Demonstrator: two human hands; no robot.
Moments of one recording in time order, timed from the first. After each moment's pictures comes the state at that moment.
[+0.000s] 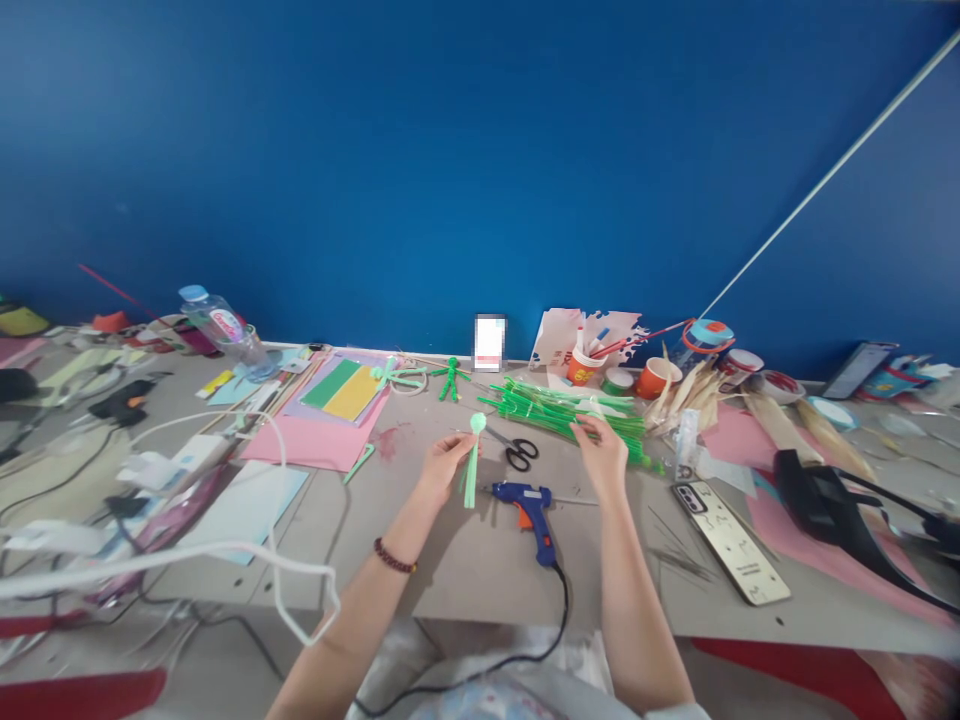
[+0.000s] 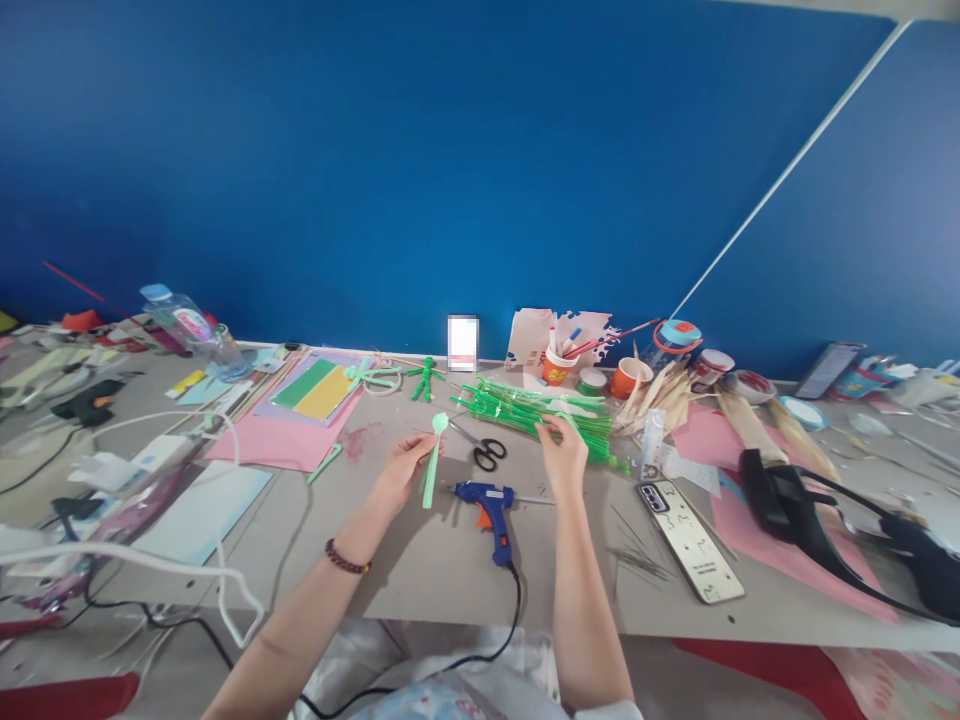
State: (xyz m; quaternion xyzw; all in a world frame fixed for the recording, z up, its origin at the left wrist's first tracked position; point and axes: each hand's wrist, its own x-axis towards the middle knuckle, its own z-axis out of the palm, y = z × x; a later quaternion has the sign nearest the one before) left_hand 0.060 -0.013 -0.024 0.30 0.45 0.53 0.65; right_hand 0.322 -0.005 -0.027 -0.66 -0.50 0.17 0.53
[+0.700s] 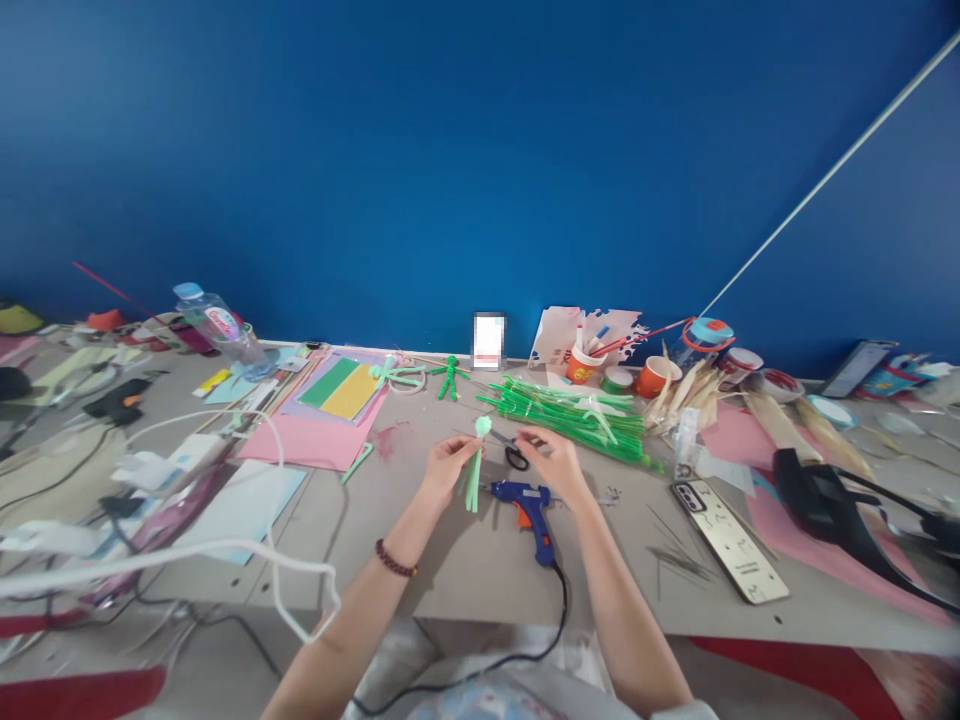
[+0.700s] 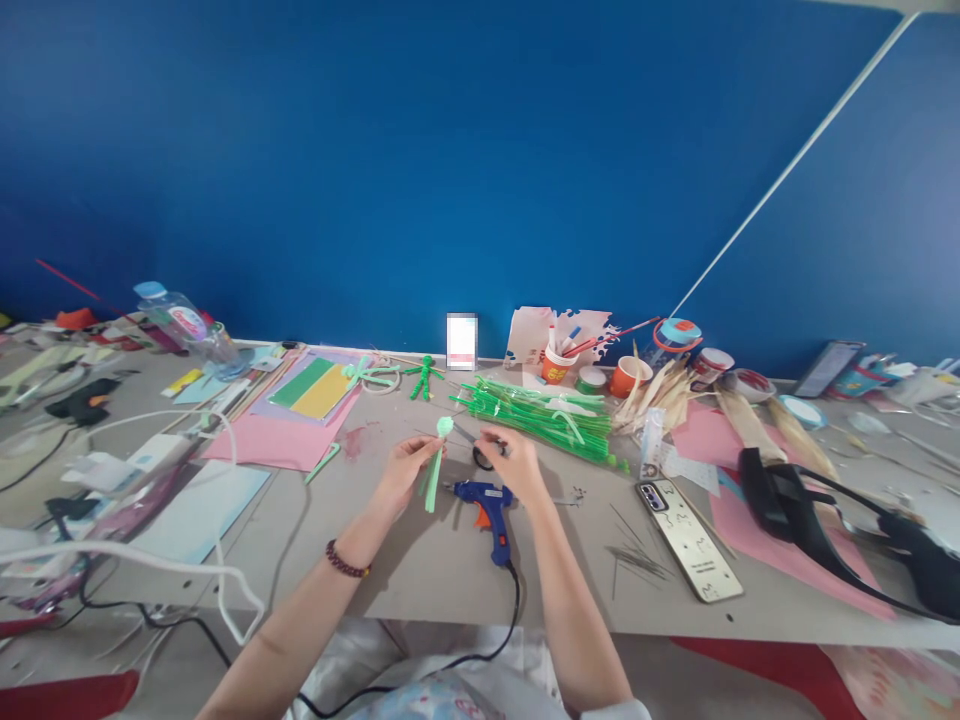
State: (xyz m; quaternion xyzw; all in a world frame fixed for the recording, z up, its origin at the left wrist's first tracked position) left_hand 0.068 -0.019 -0.017 0.32 0.48 0.51 0.64; right_hand 0.261 -0.021 -0.014 -0.53 -0.66 0.28 0.45
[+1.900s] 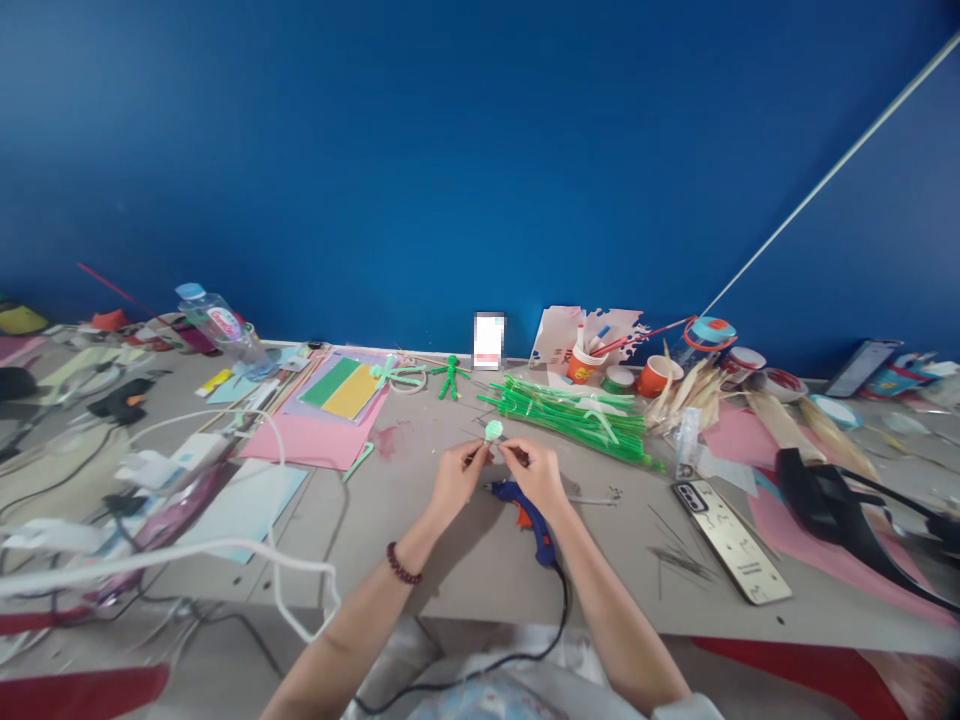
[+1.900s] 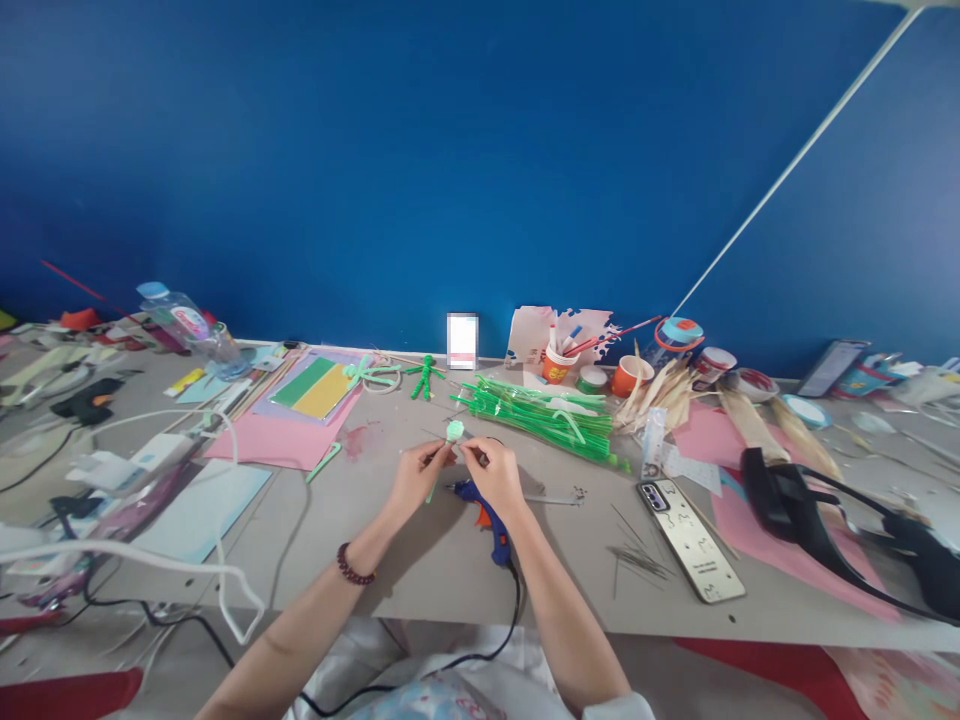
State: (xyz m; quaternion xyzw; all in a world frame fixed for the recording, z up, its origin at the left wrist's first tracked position) left_hand 0.075 -0.029 -0.027 0.61 0.49 0.46 0.41; right_hand 0.227 -0.033 -0.019 -0.52 -0.68 0.24 0.45
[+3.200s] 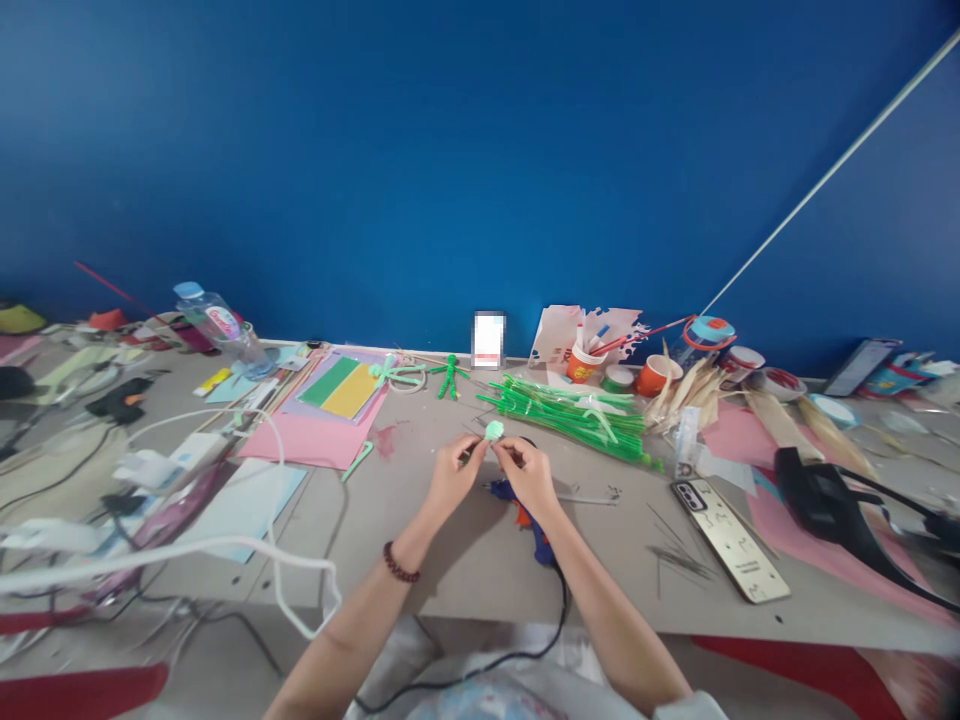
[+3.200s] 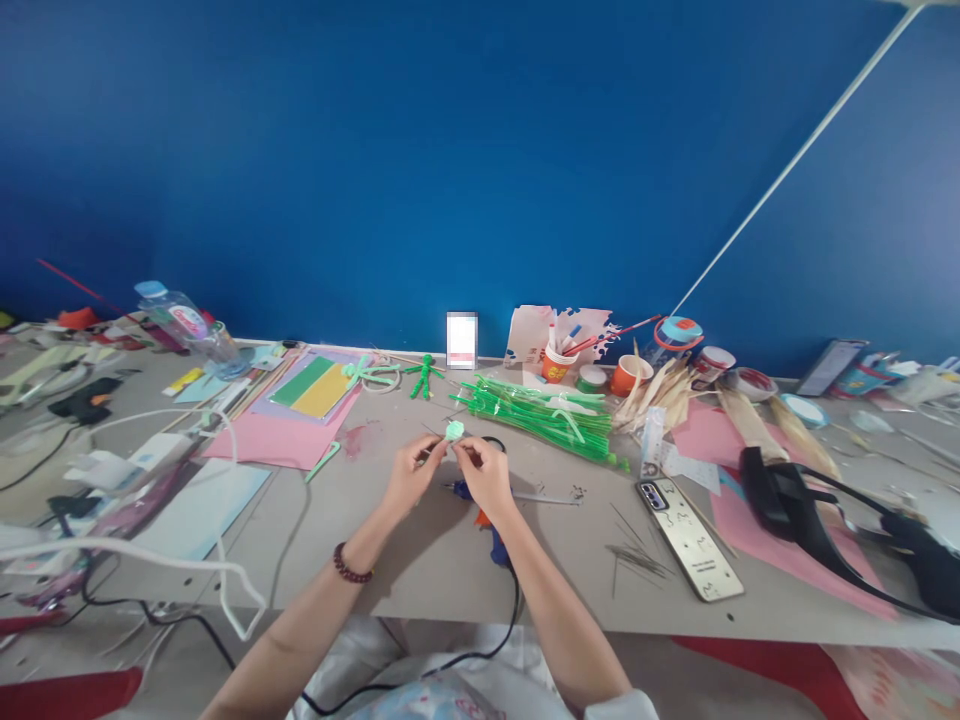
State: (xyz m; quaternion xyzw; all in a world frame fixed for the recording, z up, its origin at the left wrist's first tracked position) left_hand 0.072 -0.031 -0.012 0.64 0.47 0.48 0.36; right_hand 0.212 -0.038 -0.017 -0.52 -0.60 0.35 0.49
